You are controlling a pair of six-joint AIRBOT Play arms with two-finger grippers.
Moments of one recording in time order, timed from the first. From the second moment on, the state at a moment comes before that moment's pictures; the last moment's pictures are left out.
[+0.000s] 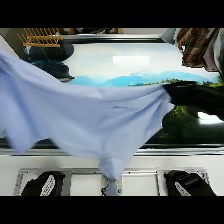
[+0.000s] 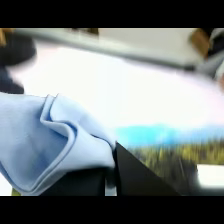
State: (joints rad) left arm 0.28 -0.87 1.51 1.03 -1.28 -1.55; right arm 0.31 -0.78 1.24 -1.34 1.10 1.80
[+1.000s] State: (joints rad) left arm 0.04 -1.70 1.78 1.17 -0.93 -1.61; right arm 0.12 -1.26 1.24 -1.43 0.60 1.76
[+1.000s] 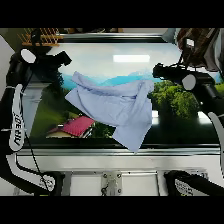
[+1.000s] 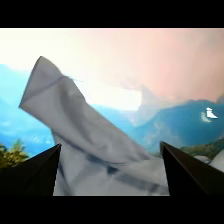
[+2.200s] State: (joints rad) left arm 0.13 -1.84 1.40 1.03 -0.87 -1.73; right arm 0.15 -0.84 1.07 -1.27 0.95 1.67
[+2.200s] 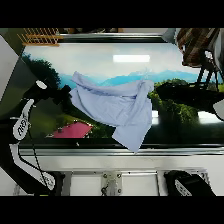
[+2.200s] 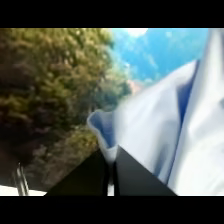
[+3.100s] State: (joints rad) left arm 0.12 -1.41 1.08 1.31 -0.88 -1.71; right arm -0.11 -1.27 0.63 -0.87 0.82 1.44
